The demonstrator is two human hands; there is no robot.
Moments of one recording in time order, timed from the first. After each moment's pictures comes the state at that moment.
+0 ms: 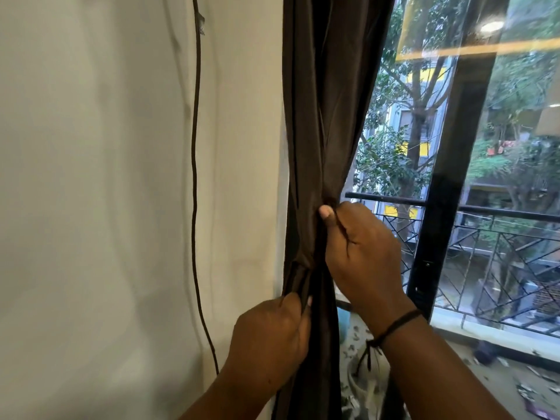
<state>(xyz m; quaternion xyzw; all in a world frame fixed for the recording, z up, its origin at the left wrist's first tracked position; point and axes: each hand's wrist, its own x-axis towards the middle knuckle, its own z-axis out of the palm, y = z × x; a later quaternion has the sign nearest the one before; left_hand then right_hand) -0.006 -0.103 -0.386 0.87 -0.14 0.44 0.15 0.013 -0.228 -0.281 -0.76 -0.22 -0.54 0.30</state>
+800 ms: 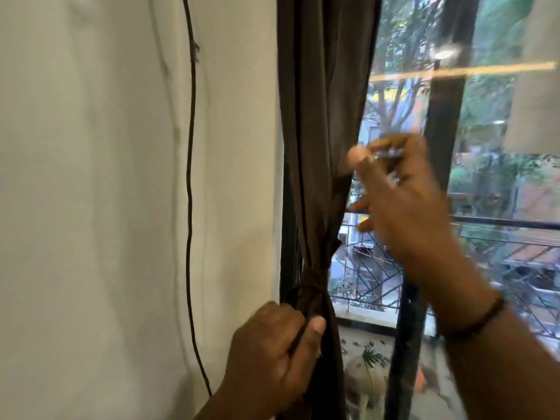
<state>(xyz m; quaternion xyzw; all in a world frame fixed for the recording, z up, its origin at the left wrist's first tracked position) -0.014 -0.077 -0.361 0.76 -0.30 0.49 0.30 -0.026 -0.229 -0.198 -0.69 -0.25 -0.41 0.54</state>
